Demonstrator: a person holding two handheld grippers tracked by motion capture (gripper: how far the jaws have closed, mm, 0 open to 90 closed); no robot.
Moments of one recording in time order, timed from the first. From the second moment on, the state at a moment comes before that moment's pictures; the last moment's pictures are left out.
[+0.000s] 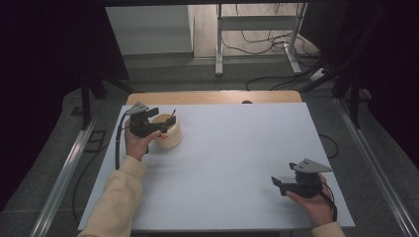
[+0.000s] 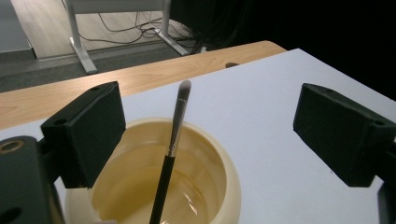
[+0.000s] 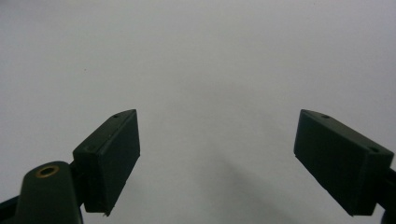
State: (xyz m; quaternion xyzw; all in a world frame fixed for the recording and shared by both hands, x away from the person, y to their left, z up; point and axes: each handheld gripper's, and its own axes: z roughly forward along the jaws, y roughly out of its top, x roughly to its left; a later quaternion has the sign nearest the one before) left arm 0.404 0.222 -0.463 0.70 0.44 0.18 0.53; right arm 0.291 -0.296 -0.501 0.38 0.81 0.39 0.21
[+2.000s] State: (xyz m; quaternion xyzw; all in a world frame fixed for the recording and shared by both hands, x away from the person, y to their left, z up) left arm 0.258 0.224 -0.519 0.80 0.42 0.11 0.42; right arm 0.289 -0.294 -0.500 0.37 0.82 0.39 0.20
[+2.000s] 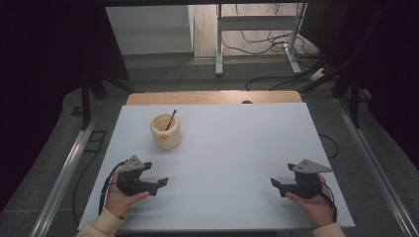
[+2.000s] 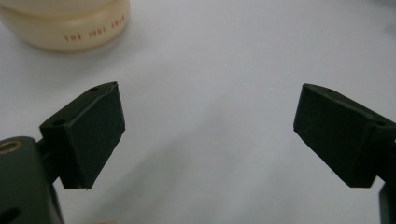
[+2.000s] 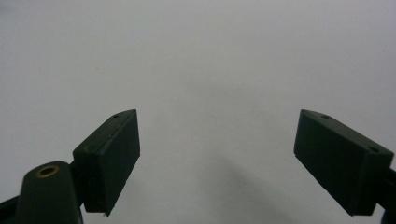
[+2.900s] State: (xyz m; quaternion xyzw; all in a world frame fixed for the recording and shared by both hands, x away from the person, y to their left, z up) left arm 0.250 0.220 -0.522 0.80 0.44 0.13 0.39; right arm 0.289 -0.294 -0.502 0.36 0.82 0.39 0.19
